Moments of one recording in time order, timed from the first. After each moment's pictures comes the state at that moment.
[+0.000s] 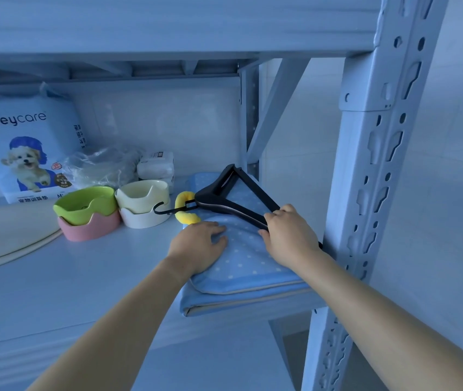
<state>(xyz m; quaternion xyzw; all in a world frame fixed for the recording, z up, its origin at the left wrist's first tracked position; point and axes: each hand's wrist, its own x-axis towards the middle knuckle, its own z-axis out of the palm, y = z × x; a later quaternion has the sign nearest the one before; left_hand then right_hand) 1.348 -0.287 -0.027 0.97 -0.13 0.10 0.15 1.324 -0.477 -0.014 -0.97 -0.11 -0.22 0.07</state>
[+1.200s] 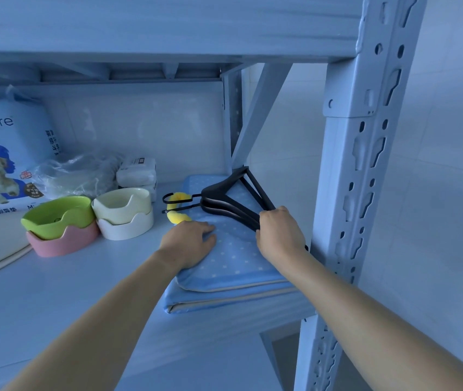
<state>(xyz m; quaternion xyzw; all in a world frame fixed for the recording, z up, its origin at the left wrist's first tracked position) 1.386 -0.292 -0.020 0.98 -0.16 0.08 0.12 1.332 -0.474 0.001 -0.98 0.02 -0.18 0.09</state>
